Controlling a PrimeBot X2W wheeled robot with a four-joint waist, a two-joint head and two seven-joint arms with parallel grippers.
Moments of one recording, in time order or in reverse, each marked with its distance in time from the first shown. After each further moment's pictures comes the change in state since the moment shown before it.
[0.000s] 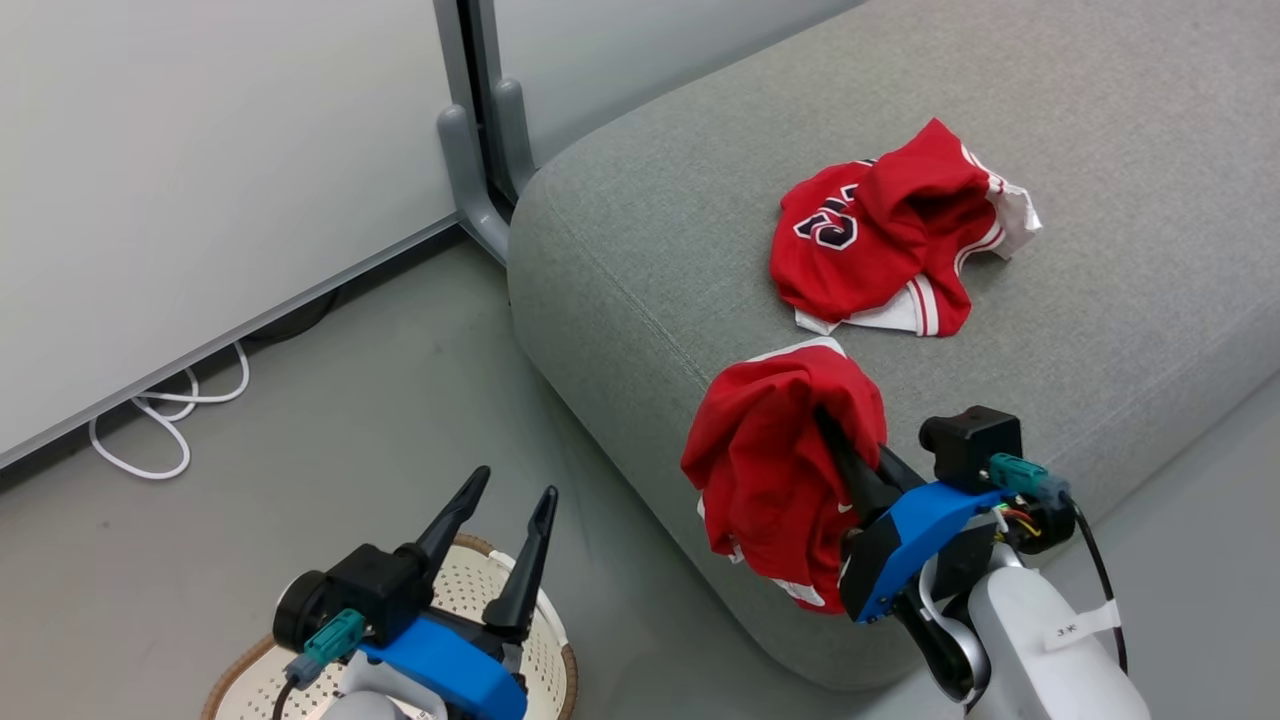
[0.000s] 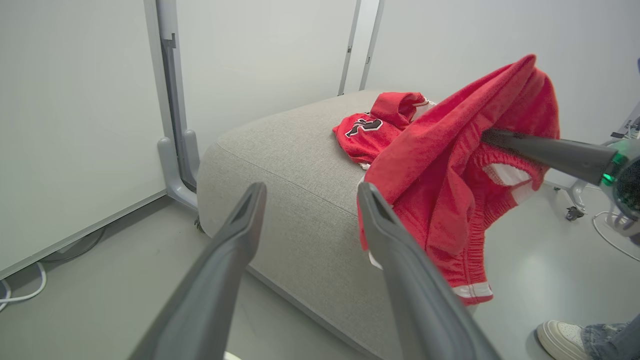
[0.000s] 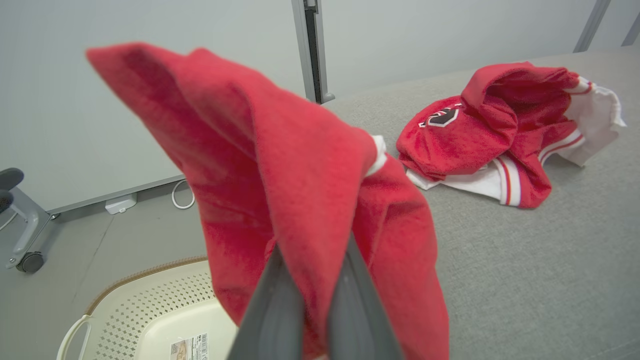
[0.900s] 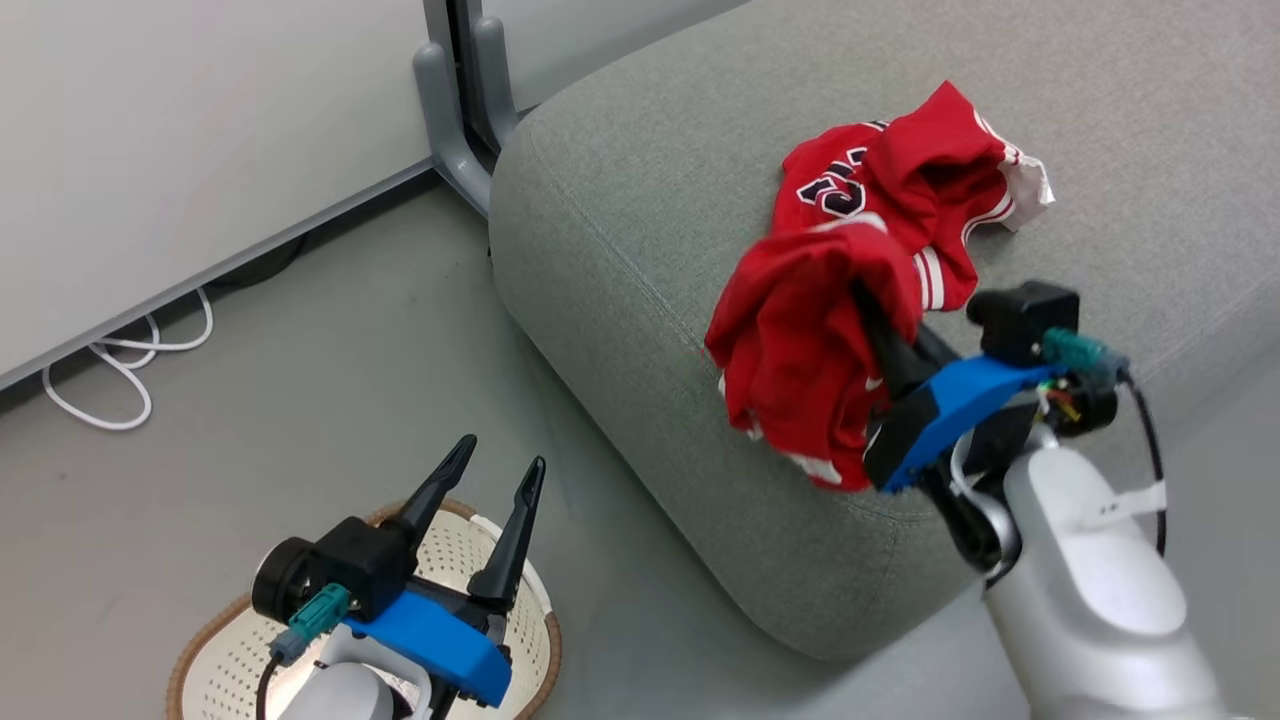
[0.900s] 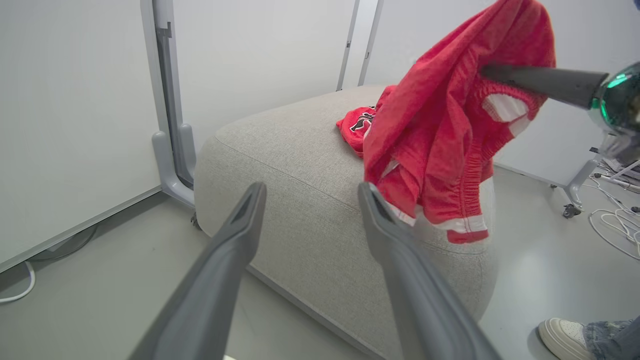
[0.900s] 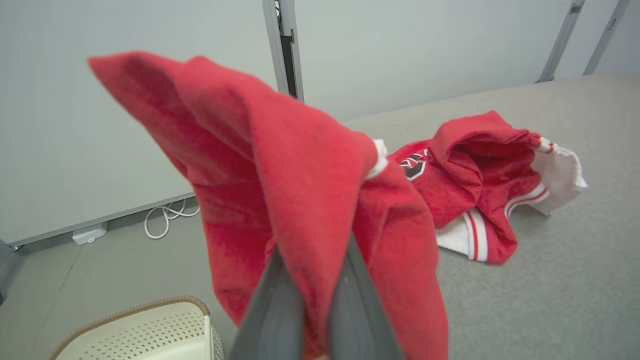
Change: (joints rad) left arm -0.043 0.025 -0.010 -0.006 0.010 0.000 0.000; right arm -0.144 0.000 -0.078 0.019 0.011 0.000 0.030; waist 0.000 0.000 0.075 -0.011
